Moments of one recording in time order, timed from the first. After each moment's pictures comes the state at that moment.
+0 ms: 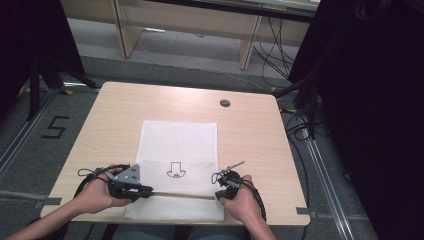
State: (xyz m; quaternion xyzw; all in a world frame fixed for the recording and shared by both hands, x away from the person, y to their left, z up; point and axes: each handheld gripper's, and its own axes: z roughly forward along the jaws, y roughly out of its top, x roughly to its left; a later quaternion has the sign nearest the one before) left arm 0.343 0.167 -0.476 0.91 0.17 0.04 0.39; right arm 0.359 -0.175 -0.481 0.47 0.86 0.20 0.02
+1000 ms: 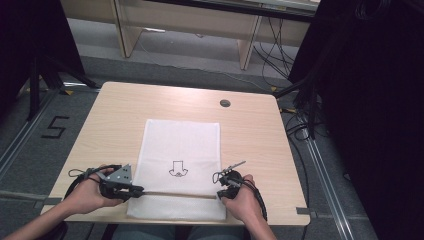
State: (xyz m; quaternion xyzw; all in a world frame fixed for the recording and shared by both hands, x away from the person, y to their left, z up) left arm 0.344 0.189 -0.481 0.91 0.18 0.05 0.36; right arm 0.359 -0.177 -0.480 0.48 0.86 0.19 0.03
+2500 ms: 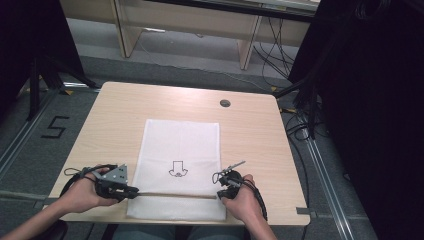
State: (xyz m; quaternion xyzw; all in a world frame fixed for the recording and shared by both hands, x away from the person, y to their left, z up) left arm 0.344 0.205 -0.483 0.91 0.20 0.03 0.37; right arm 0.359 -0.177 -0.480 0.48 0.86 0.19 0.03
